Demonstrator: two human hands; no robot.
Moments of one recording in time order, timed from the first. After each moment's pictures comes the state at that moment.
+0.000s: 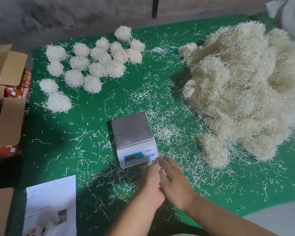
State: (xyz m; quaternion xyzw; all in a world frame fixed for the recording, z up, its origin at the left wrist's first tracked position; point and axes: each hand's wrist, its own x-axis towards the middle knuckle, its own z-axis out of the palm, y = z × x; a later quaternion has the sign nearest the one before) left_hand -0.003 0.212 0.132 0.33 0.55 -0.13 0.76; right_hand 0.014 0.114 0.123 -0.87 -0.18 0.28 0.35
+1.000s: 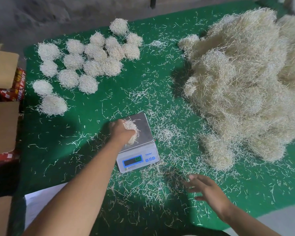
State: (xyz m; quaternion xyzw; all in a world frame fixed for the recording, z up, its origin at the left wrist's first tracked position) left_hand 0.136 0.374 0.069 0.81 0.38 -0.15 0.43; right_hand 0.040 0.008 0.071 -0.74 0.15 0.42 0.50
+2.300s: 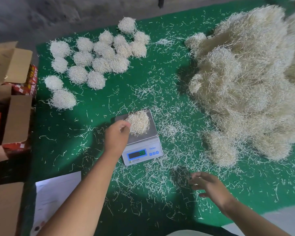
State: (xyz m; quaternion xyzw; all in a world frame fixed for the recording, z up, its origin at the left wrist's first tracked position) left_hand 0.069 0.381 0.075 0.84 0.28 0.08 0.46; right_hand 0.035 -0.008 0.054 -0.75 0.13 0.44 0.48
